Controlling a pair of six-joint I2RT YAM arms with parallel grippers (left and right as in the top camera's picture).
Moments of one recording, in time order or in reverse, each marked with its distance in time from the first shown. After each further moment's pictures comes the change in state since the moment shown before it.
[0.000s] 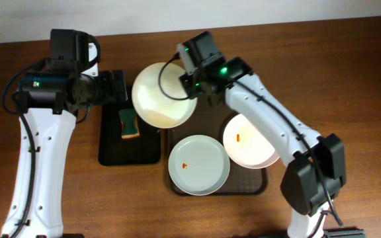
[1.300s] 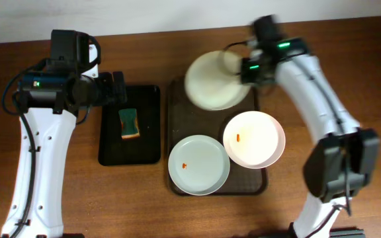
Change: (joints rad) left arm 0.000 0.000 0.000 -0.018 -0.003 0.000; right arm -0.433 -0.003 0.011 -0.291 -0.156 0.288
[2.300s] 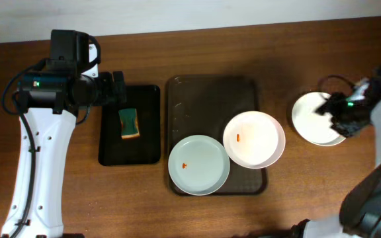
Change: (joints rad) left arm 0.000 0.000 0.000 0.004 0.000 0.000; right arm -0.564 -0.293 -0.453 0.006 -0.184 0.003
